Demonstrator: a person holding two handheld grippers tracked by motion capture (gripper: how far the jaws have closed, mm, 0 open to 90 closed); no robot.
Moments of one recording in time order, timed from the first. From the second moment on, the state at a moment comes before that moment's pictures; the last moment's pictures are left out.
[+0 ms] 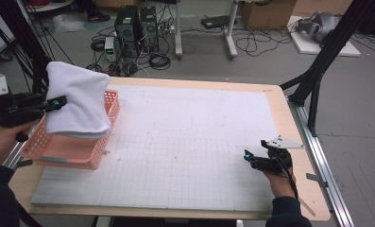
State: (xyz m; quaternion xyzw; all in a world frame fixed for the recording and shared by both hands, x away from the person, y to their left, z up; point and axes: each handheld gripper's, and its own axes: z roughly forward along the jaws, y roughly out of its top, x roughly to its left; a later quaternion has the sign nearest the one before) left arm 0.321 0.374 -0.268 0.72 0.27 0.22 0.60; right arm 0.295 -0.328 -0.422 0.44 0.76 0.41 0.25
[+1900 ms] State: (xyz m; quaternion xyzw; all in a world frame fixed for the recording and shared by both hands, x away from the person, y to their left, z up) left arm 0.360 0.382 -0.332 0.80 0.28 0.15 0.52; right arm 0.294 -0.327 -0.424 0.44 0.76 0.40 0.25
